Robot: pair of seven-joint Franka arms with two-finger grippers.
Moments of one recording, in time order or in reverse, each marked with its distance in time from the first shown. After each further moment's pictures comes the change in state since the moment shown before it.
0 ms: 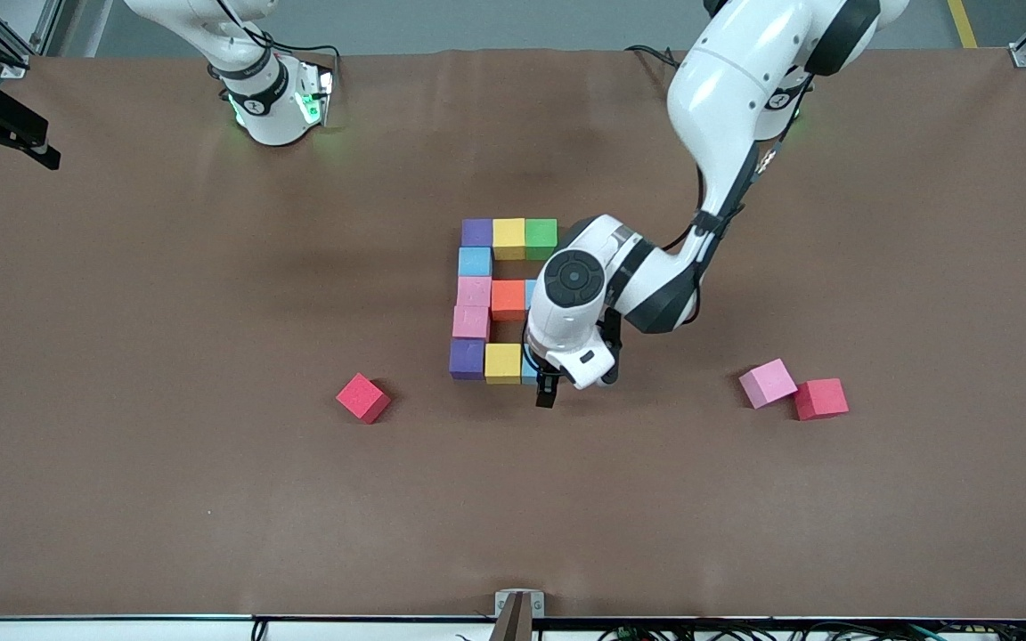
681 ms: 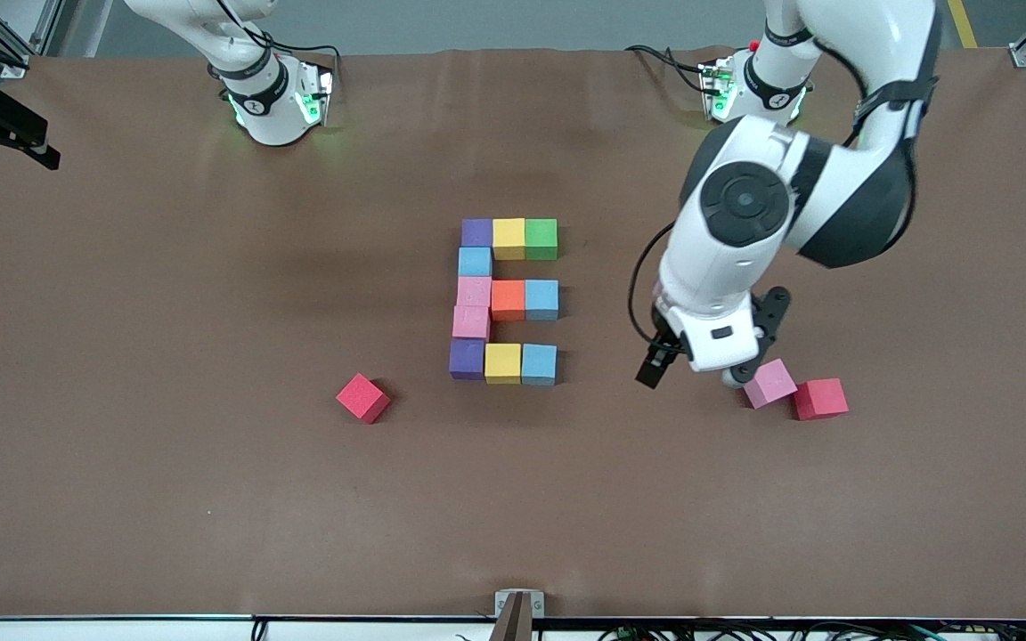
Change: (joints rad) left arm 0.187 -0.339 0.007 0.004 0.064 -0.427 0.658; right arm 0.000 0.000 0.000 0.000 0.000 0.000 0.000
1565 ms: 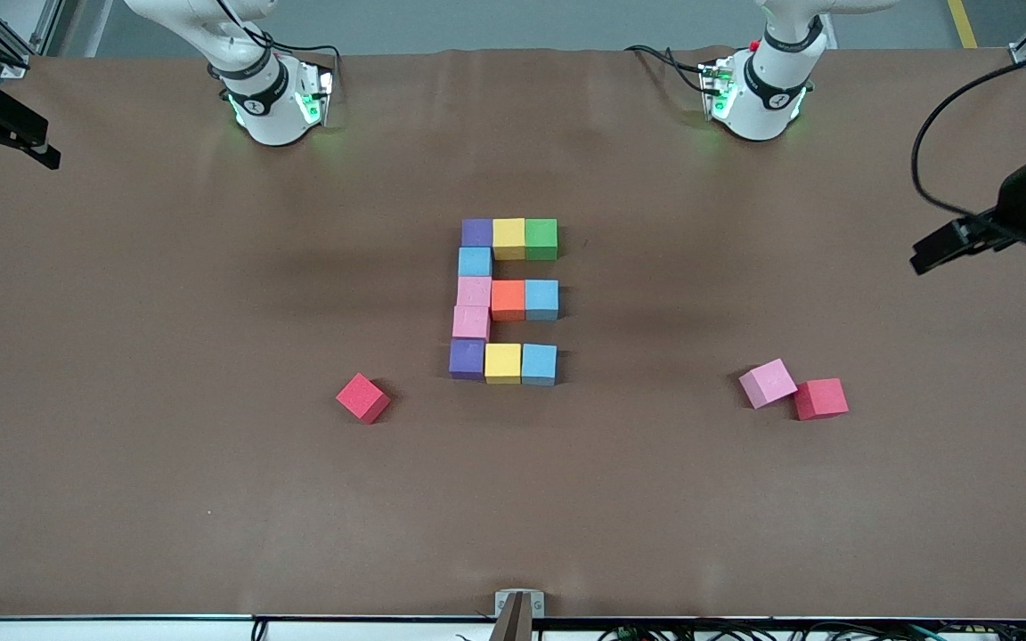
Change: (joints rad) left arm 0.427 -0.395 -0.002 -0.181 -0.052 -0.265 1.122; right arm 0.000 0.000 0.000 0.000 0.000 -0.003 0.000
